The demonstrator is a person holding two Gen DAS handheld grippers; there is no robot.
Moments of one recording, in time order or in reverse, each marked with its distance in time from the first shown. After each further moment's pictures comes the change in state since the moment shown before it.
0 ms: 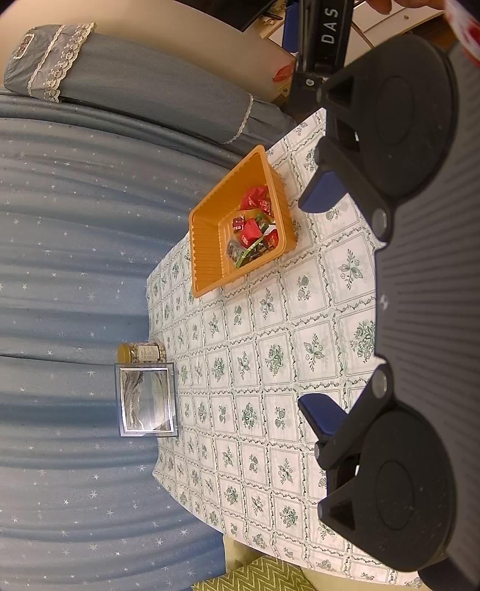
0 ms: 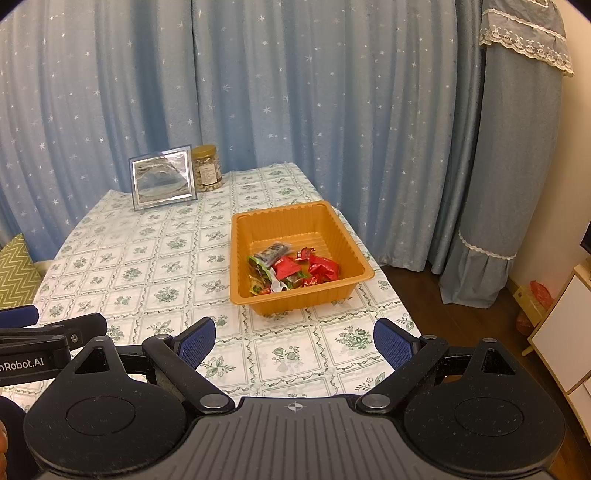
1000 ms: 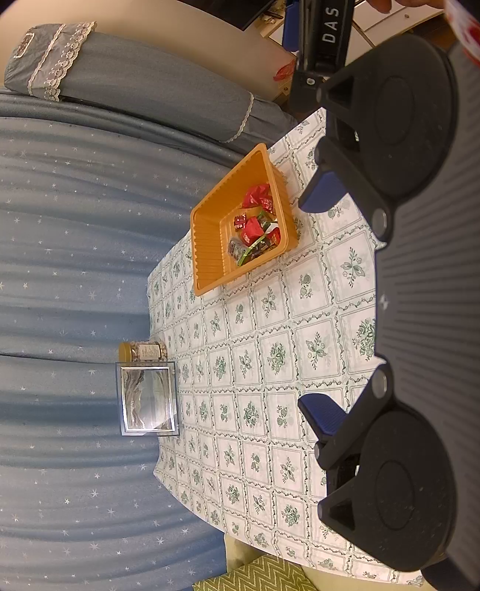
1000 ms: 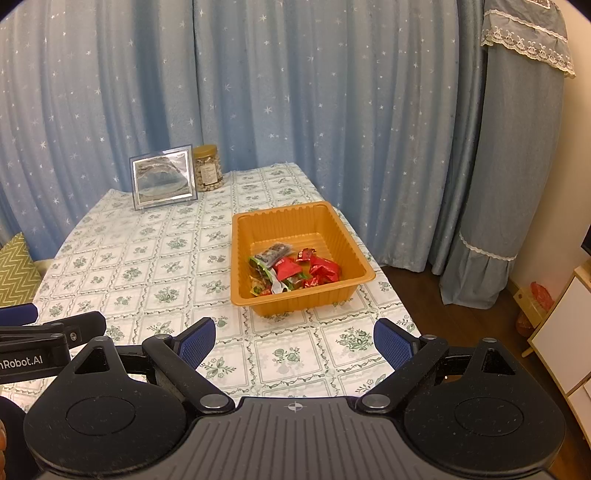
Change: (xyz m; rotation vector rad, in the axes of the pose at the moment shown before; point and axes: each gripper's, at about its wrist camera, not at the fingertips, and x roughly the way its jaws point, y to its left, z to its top) left arm 0.001 0.001 0.002 0.001 -0.002 0.002; right arm 0.001 0.000 0.001 -0.002 0.000 0.000
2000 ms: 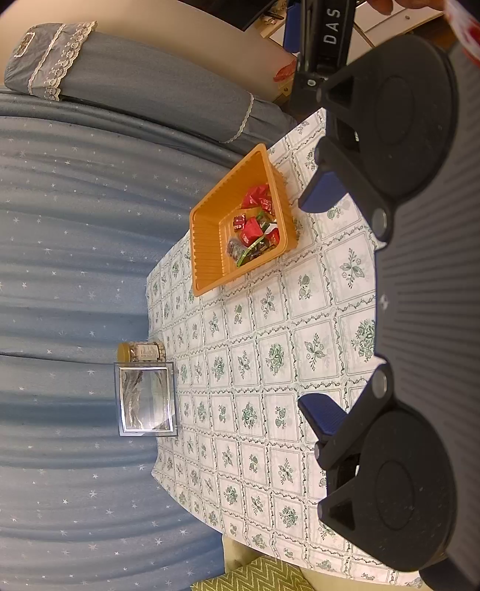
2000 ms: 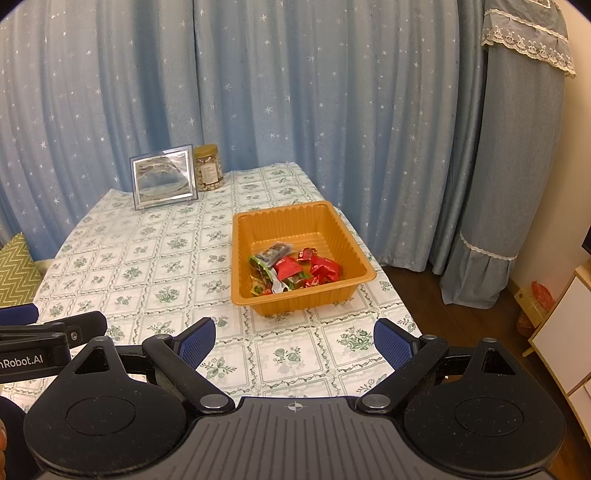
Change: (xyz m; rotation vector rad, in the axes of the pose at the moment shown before) left arm 0.001 0.000 0.001 -0.005 0.004 -0.002; right arm 0.001 0.000 0.001 -0.001 0.000 0.000
